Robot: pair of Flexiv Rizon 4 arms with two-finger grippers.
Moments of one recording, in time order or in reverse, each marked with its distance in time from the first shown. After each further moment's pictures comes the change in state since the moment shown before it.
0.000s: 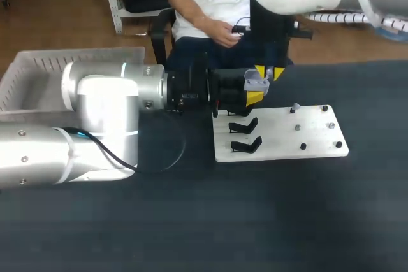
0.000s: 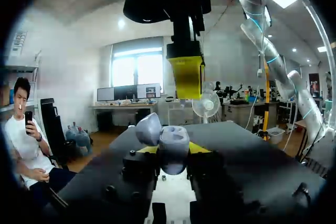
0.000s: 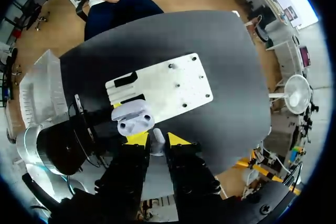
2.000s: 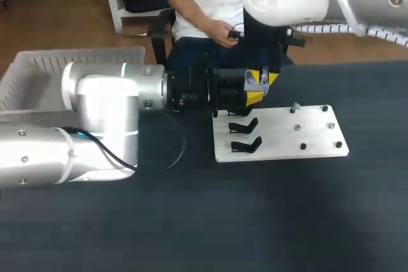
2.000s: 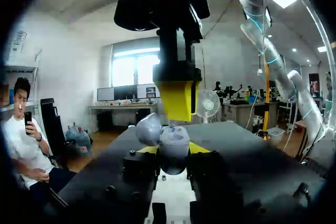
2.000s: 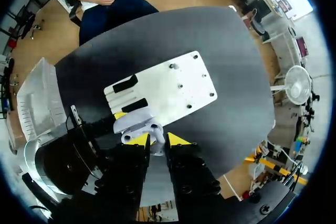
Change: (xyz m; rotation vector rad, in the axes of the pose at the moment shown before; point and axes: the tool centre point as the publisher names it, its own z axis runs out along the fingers) left arm 0.000 0.000 0.000 0.000 0.000 0.000; right arm -0.007 0.010 0.018 0.005 -0.006 0.076
